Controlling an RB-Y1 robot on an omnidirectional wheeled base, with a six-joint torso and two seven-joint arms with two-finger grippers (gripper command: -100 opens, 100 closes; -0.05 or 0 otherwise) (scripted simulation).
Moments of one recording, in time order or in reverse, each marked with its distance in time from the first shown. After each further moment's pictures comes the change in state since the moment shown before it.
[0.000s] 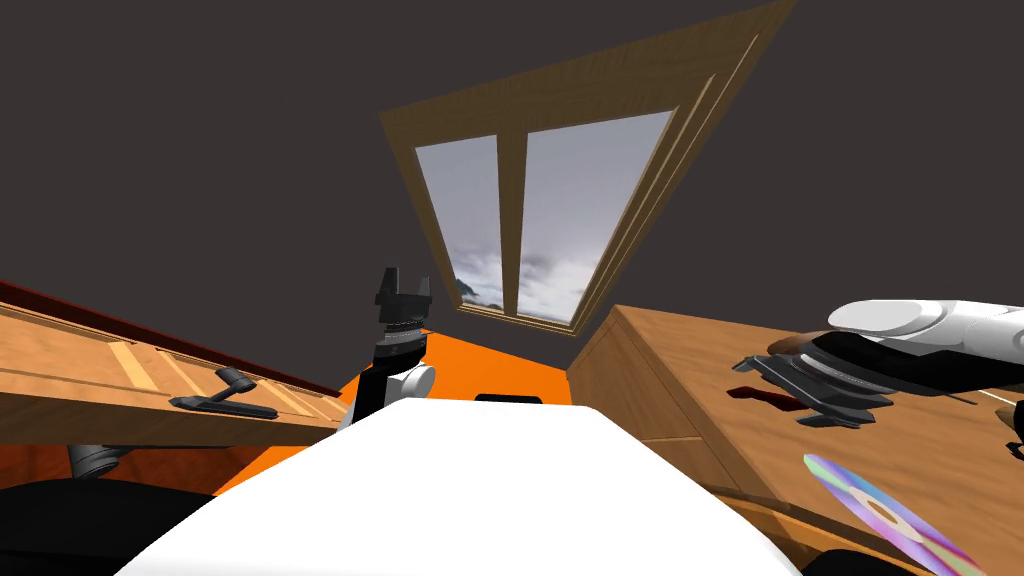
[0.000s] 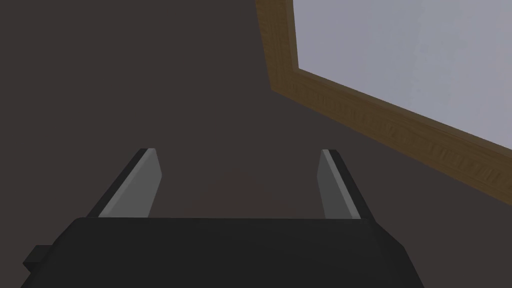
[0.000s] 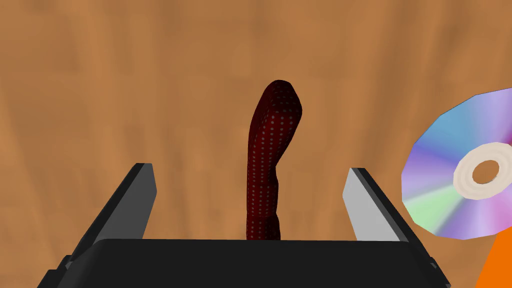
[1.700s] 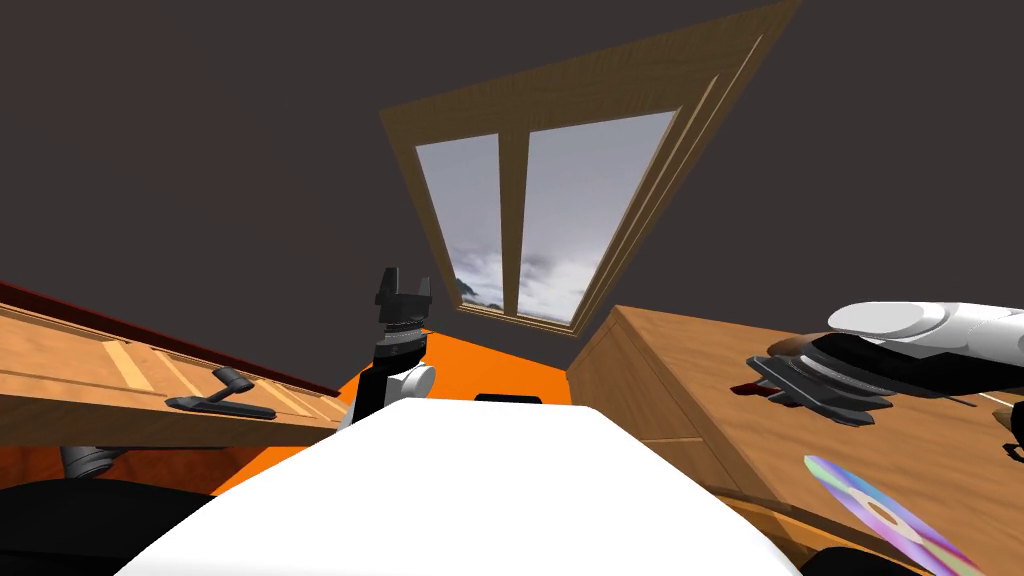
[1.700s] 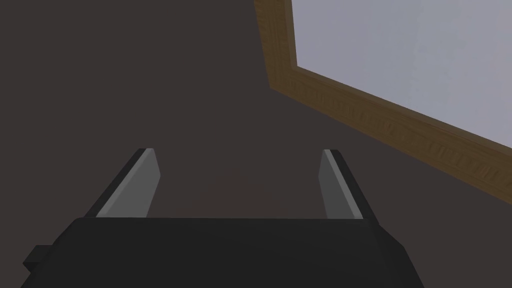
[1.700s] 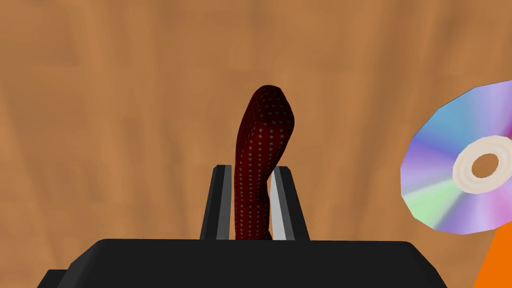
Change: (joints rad) left arm 0.000 0.000 0.000 0.000 0.000 0.000 0.000; right arm -0.018 0.011 0.009 -0.022 0.017 0.013 -0.011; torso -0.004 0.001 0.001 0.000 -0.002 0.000
